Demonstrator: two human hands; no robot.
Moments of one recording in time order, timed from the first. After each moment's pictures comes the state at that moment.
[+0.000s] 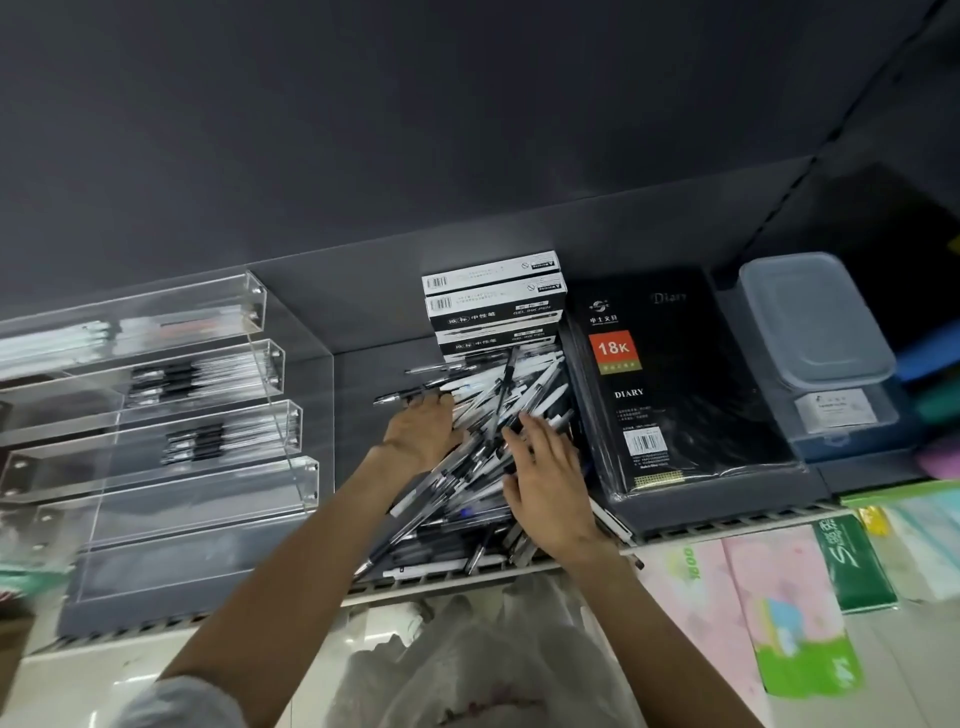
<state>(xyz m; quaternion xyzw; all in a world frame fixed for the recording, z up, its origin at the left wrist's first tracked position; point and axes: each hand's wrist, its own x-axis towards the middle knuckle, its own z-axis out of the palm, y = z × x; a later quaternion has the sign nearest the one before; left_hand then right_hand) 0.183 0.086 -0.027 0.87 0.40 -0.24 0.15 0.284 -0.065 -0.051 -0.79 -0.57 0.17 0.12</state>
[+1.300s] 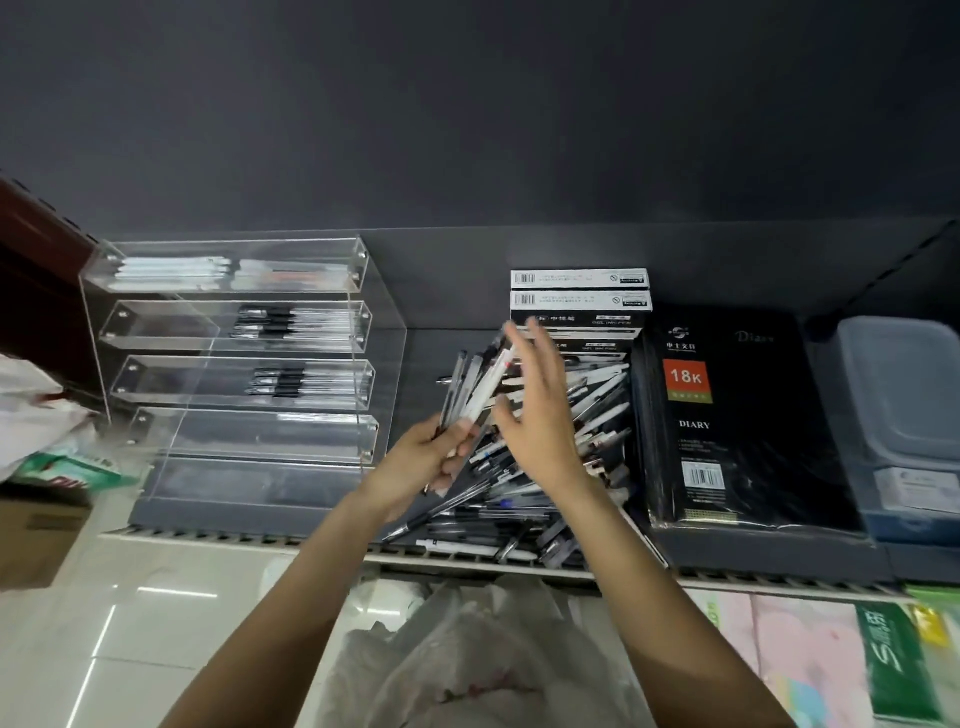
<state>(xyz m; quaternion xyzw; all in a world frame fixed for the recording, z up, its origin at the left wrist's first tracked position) 0.110 0.030 0.027 0.49 0.50 0.16 0.70 0.258 0.009 0.011 -0.66 -0.56 0.24 0.43</state>
